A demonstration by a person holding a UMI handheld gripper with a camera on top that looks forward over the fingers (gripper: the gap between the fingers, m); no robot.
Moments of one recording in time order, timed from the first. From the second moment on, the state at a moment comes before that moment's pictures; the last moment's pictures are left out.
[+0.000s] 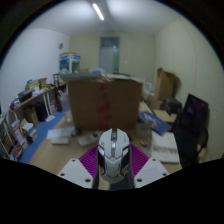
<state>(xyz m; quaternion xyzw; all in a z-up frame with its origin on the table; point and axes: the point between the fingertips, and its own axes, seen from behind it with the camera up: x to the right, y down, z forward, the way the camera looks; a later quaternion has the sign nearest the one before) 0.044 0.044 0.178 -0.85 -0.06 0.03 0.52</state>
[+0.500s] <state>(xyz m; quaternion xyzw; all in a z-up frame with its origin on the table) 0.133 -0.010 -0.021 -0.92 -0.04 0.04 0.38</state>
